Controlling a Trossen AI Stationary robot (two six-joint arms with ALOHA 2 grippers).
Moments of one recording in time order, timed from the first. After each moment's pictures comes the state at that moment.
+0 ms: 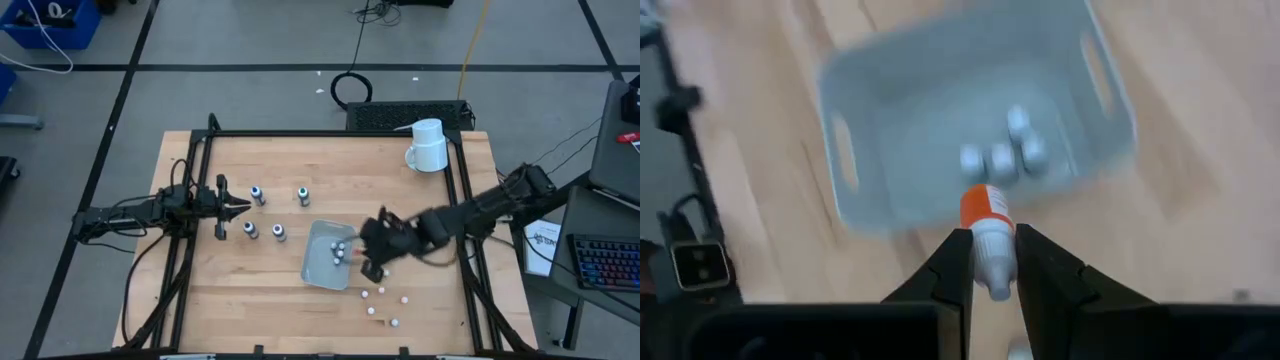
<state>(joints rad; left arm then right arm) 0.11 0.04 0.01 0.03 0.04 0.05 0.38 1.50 1.28 -0.81 0.23 0.81</state>
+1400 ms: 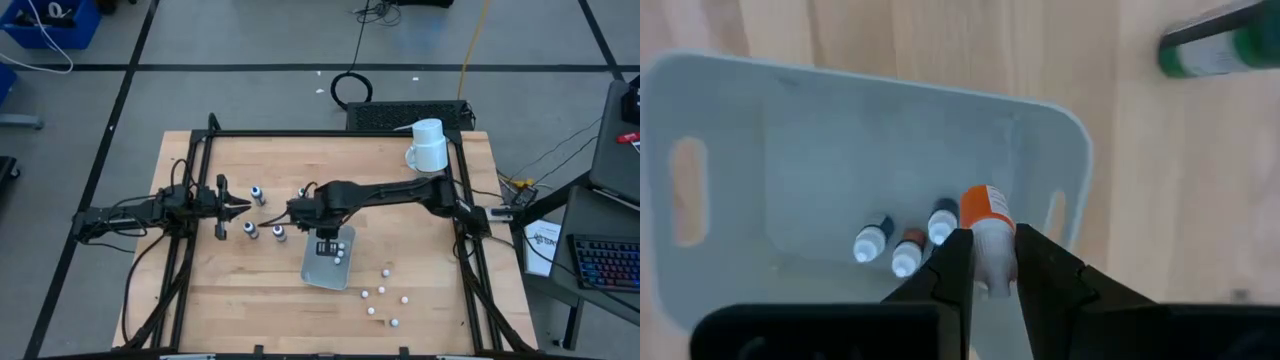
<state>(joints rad) 0.11 0.04 0.01 0.03 0.04 0.05 0.07 2.23 2.17 -1.37 -0.01 0.13</state>
